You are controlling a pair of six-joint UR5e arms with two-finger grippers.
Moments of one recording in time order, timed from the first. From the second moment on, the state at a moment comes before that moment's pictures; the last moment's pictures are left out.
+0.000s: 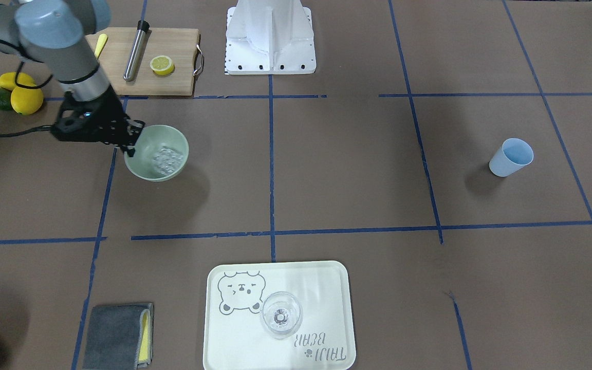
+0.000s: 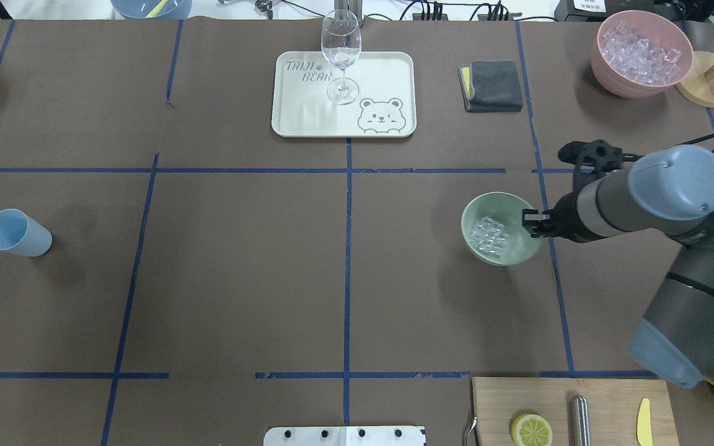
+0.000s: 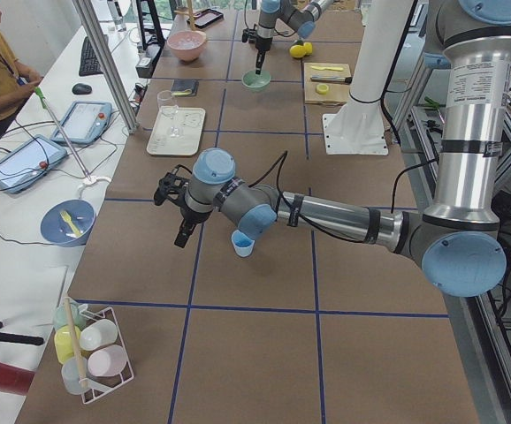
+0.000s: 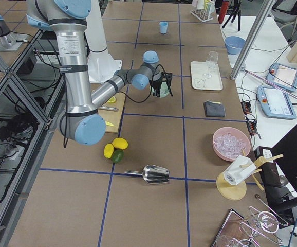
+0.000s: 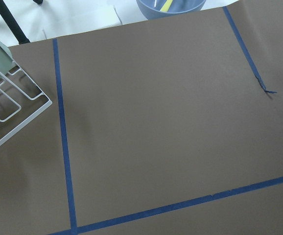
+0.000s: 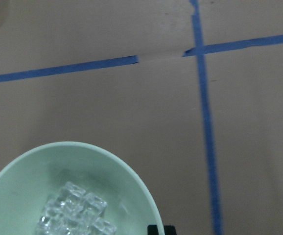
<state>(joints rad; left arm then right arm) -1.40 -1.59 -1.71 -2.12 -2.26 -0.38 0.73 -1.54 1.97 -1.22 1.95 1.16</state>
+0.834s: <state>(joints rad) -1.40 -1.59 -1.73 -2.13 -2.25 -0.37 0.94 -1.74 1.78 -0.91 2.09 0.91</state>
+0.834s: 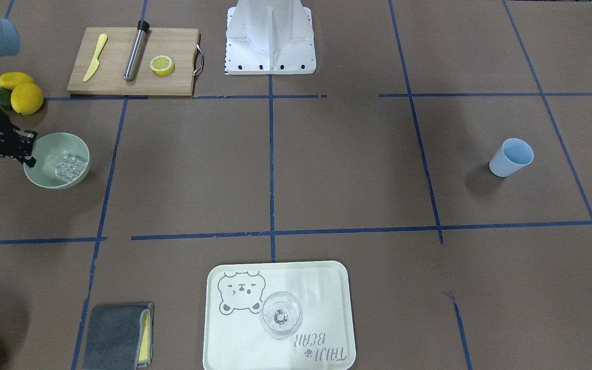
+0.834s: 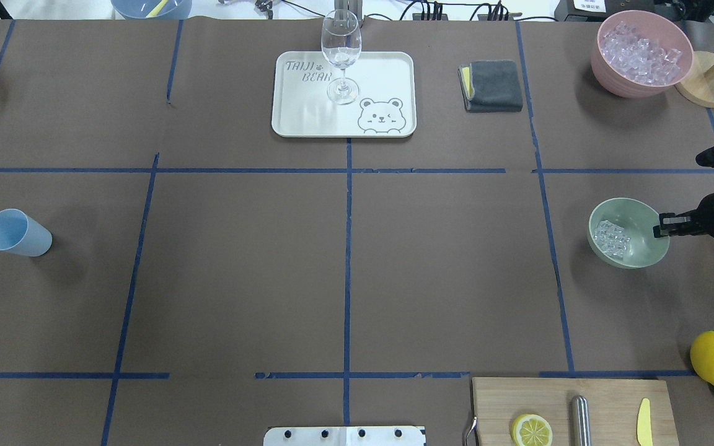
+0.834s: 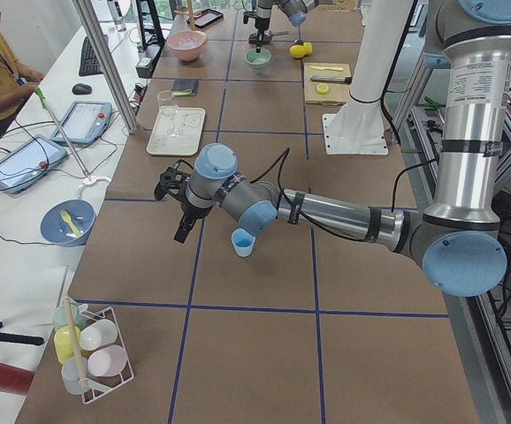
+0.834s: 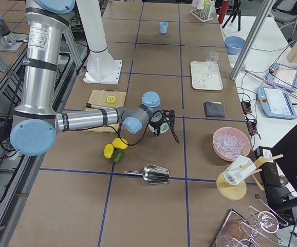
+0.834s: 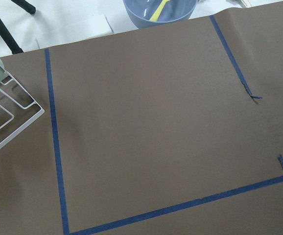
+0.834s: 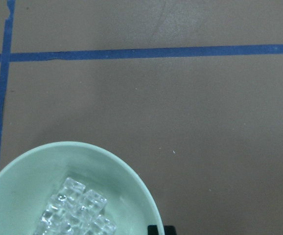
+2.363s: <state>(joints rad) -1.40 -1.58 -1.74 -2.11 -2.25 -0.36 1.24 -1.72 1.73 -1.00 2.33 0.68</state>
